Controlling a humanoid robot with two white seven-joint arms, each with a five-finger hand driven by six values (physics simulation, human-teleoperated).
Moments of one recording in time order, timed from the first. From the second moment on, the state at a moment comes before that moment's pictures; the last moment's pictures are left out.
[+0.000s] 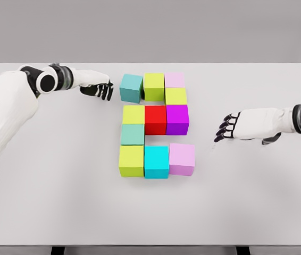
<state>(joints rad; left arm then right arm) -1.03 0.31 -0.83 -0.70 -0.52 -0.33 -0.61 -0.88 -1.01 1.02 -1.59 0.46 -0.61 0.61</state>
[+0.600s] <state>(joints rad) -1.04 0.29 -0.84 -0.72 -0.52 -0.33 -0.61 -0.89 -1.01 0.93 -1.49 0.36 -0.61 0.61</state>
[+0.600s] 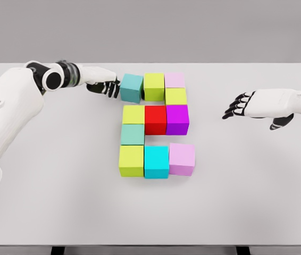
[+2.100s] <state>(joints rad) -0.90 0.79 -0.85 -1.11 -0.10 -0.48 -0.61 -0.90 -1.01 0.84 -1.34 0.14 -0.61 0.61</state>
